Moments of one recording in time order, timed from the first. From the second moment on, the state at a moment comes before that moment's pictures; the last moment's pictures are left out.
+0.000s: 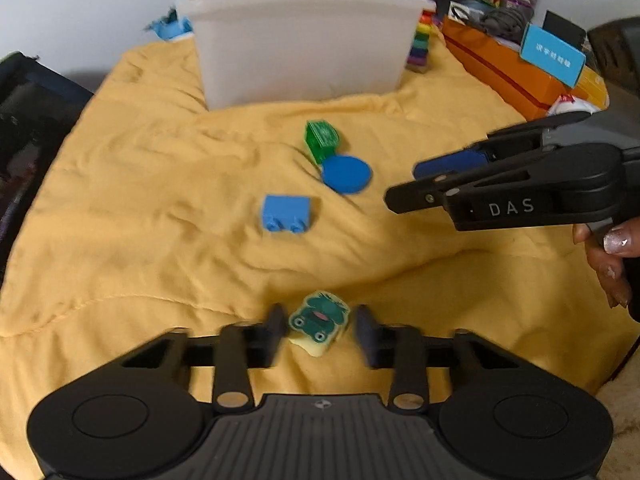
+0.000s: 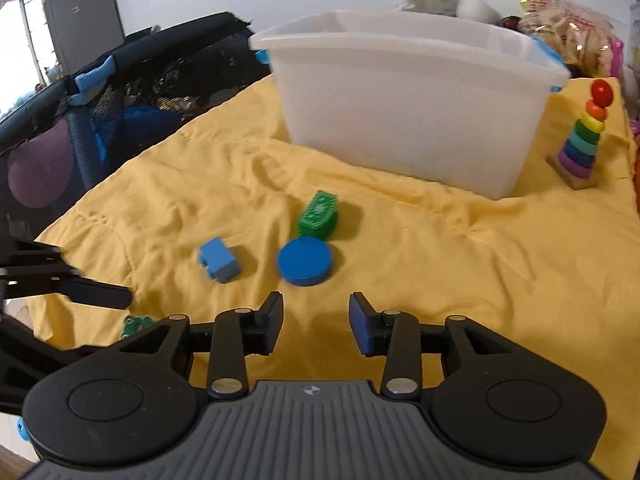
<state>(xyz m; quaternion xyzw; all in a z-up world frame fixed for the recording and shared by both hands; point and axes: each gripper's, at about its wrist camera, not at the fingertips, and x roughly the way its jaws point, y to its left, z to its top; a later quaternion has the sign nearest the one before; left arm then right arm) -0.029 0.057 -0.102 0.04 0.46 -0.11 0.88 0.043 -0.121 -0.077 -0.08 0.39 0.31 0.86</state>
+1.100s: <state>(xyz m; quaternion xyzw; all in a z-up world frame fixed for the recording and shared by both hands) 0.072 0.054 0.027 0.02 0.29 -0.11 0.95 0.090 -0.167 -0.028 -0.05 0.35 0.22 0.91</state>
